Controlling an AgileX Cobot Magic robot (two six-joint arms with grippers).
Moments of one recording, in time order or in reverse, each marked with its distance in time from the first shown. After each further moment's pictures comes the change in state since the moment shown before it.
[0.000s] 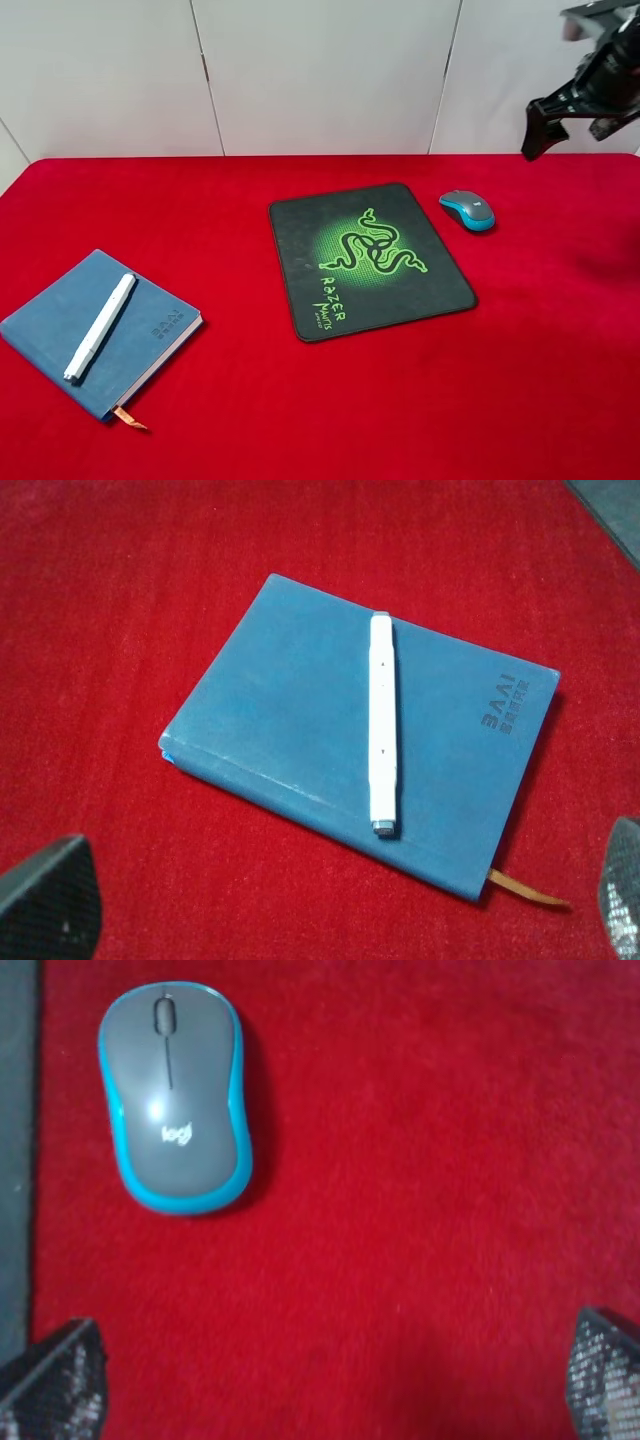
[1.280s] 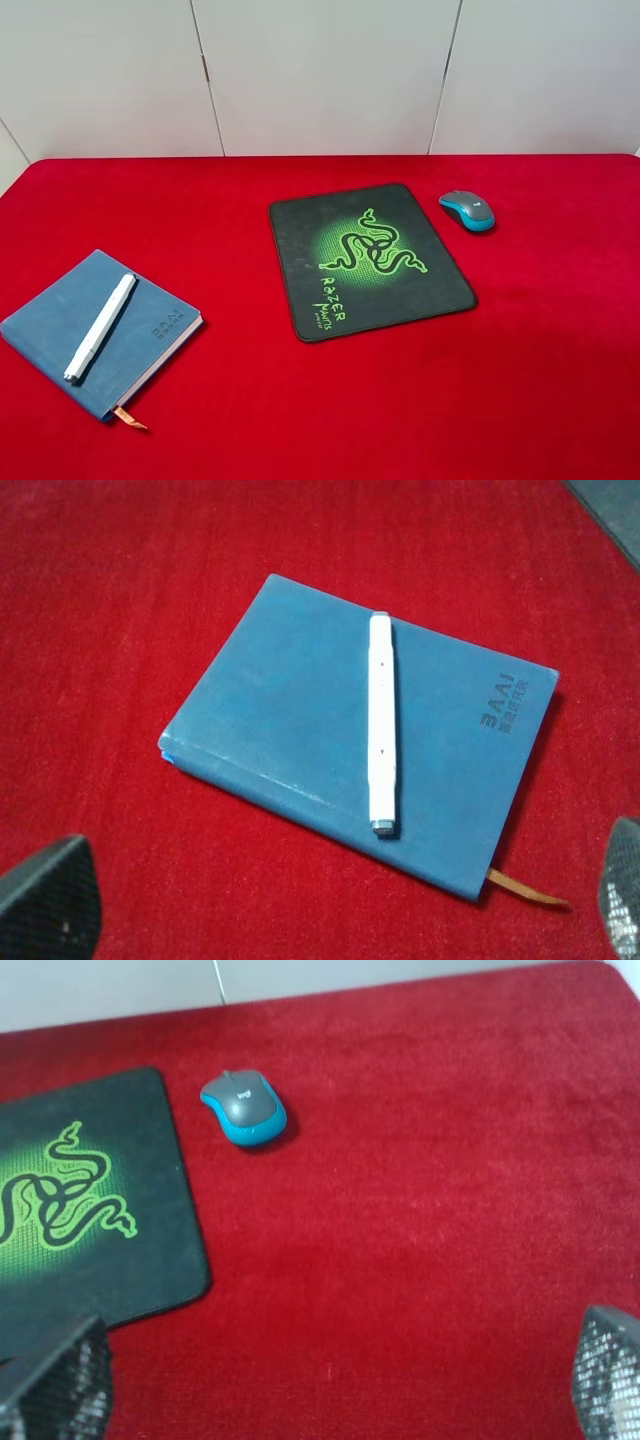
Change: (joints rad) left arm -0.001 0.000 0.000 0.000 0.000 0.000; right arm 0.000 -1.704 0.926 -0.007 0.081 0.429
